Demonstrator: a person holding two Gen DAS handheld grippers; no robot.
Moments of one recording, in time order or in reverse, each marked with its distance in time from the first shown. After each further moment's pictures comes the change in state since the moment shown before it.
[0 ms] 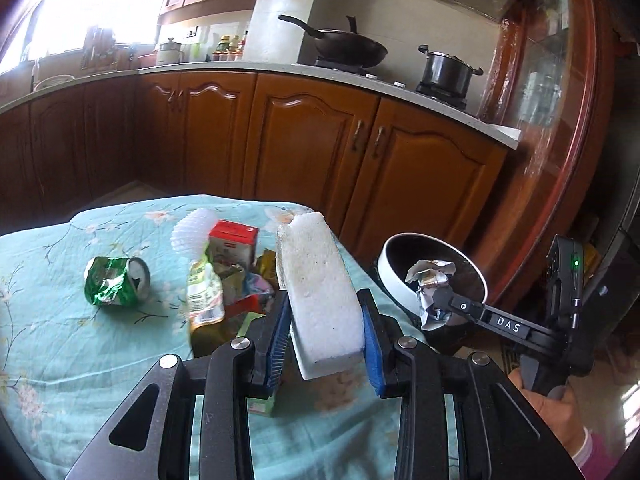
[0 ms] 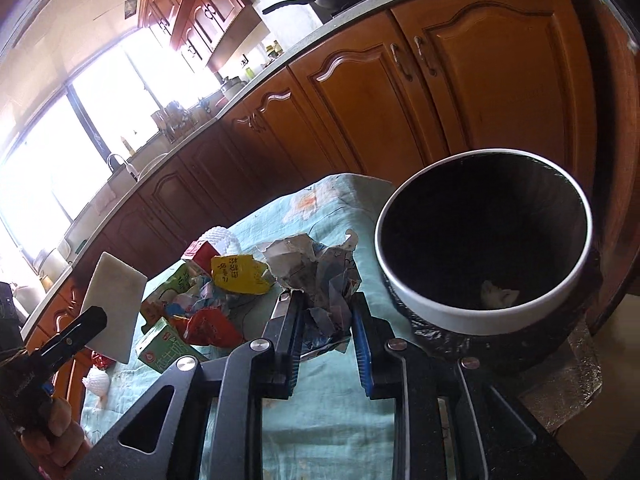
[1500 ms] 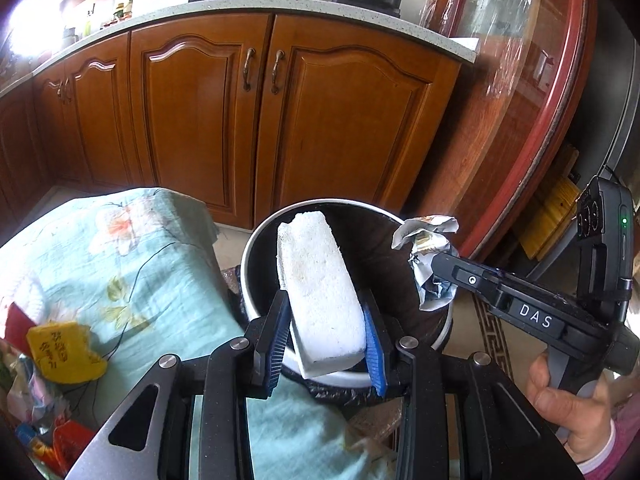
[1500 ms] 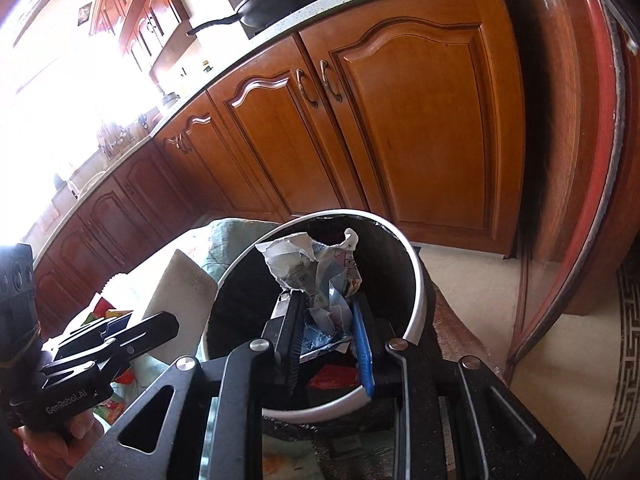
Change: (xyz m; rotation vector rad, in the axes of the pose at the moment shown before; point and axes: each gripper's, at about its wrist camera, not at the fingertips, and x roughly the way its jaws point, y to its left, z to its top) left arm 0.220 -0.105 0.067 0.150 0.231 -0.147; right arm -0.016 -0.103 0.057 0.022 -0.025 -0.220
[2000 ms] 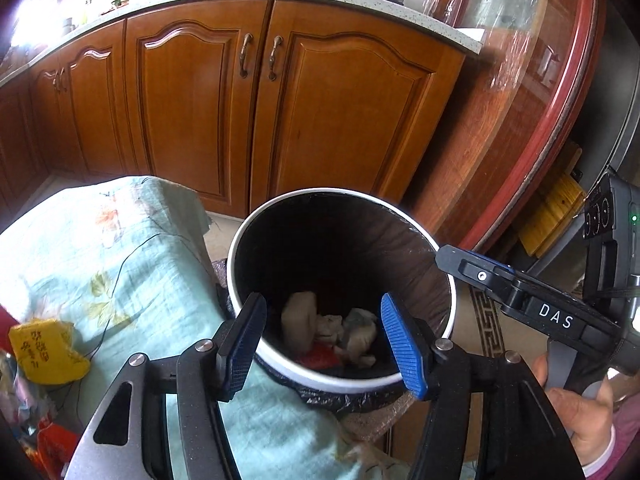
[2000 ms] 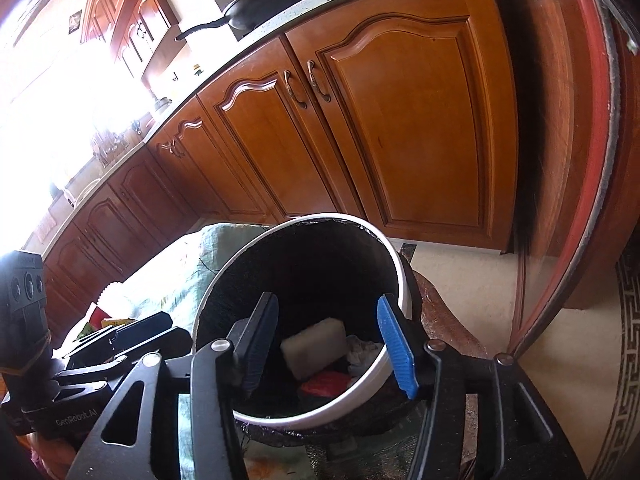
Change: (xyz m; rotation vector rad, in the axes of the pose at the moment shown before) left arm 0.020 -0.001 0.001 -0.032 0.030 0.003; right arm -0.001 -0.015 0.001 0.043 -0.002 0.001
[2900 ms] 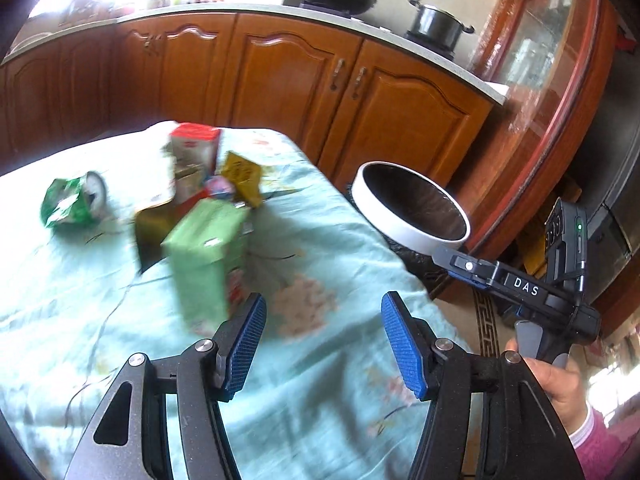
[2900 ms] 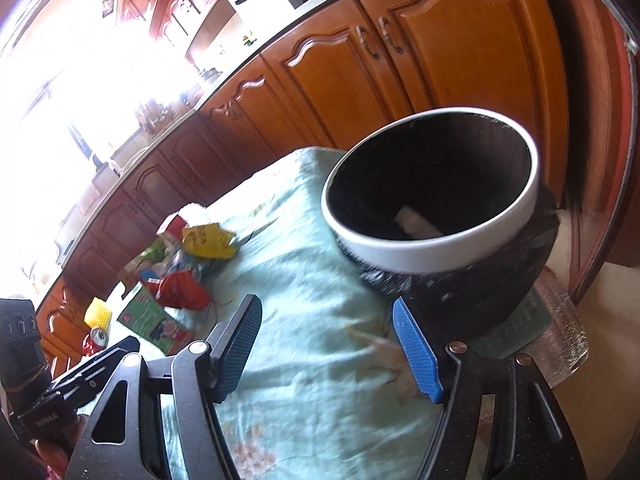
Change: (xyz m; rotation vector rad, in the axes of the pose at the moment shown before) left arm -0.187 0.065 -0.160 -0.196 -0.105 0.067; right arm -0.017 0.086 -0.098 -0.031 0.098 0.170
